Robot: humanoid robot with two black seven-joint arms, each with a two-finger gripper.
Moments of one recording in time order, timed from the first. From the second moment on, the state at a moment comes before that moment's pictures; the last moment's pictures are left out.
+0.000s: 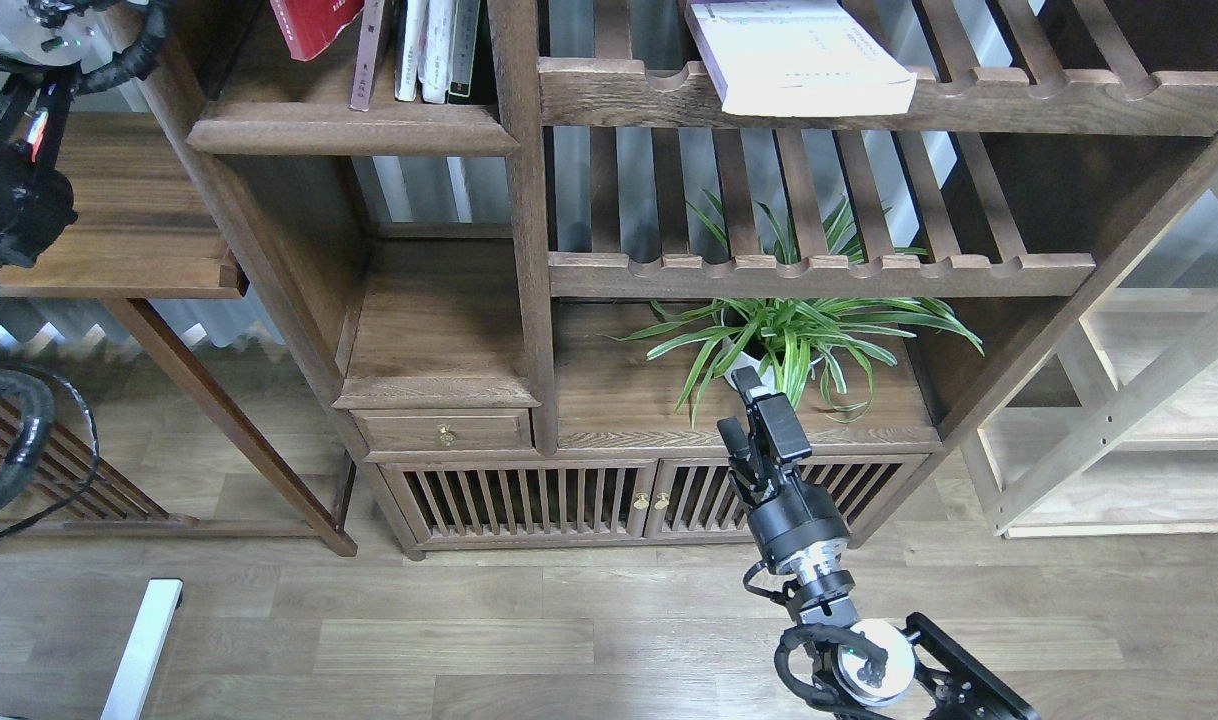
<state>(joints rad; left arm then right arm) -1.20 0.28 -1.15 -0.80 0.62 -0.02 0.49 0.02 0.02 1.03 1.11 0.21 0.50 0.20</state>
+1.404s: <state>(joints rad) -1.26 0.21 -1.06 -0.66 0.62 -0.06 0.49 -0.08 0.02 1.03 1.13 0.23 0.57 0.19</state>
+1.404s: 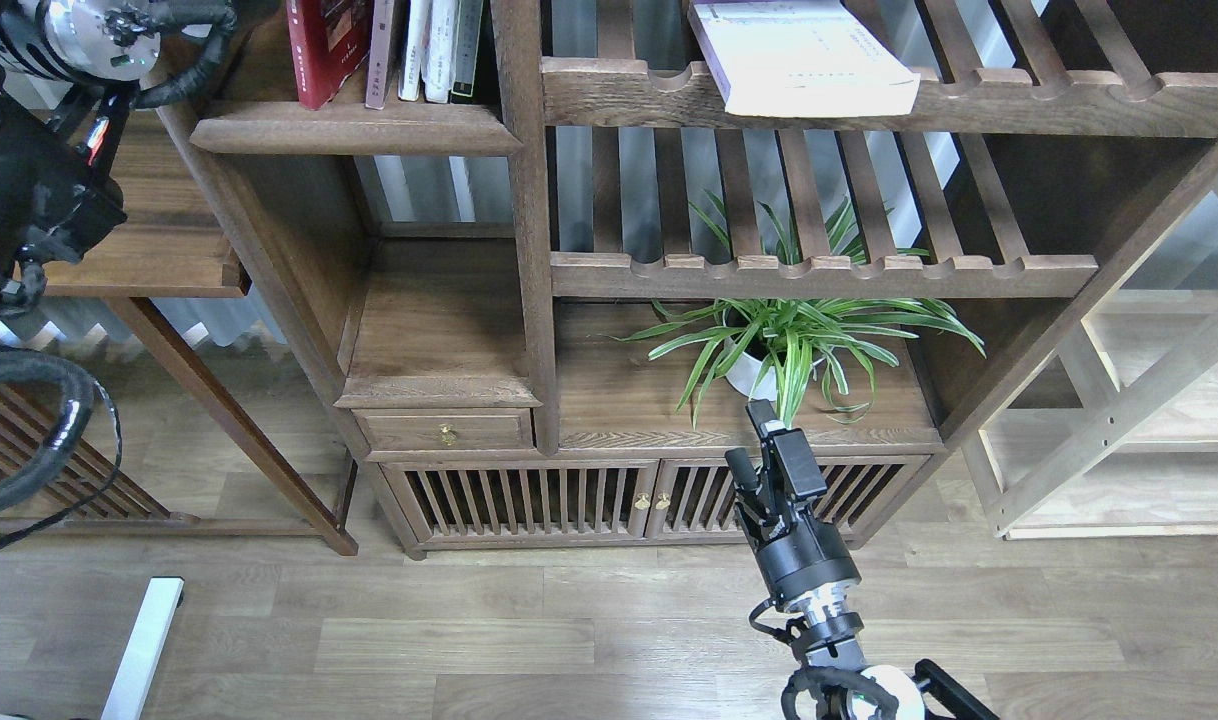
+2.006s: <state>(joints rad) -1.29 0.17 -1.09 -0.66 0.53 -0.04 0.49 -0.10 0.02 1.04 1.14 0.23 0.57 0.19</state>
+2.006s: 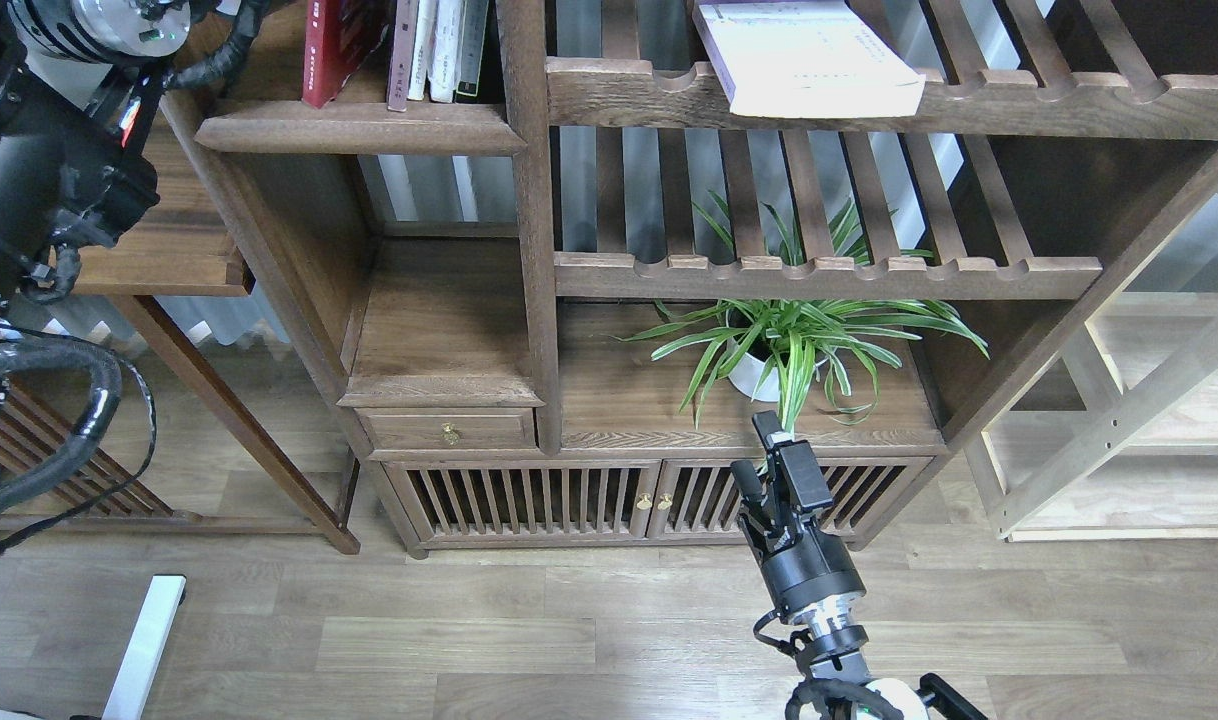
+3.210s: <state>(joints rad) -1.27 0.24 -1.15 -0.78 0.50 -0.03 0.49 -0.11 0.02 1.05 1.14 0.23 0.57 0.19</state>
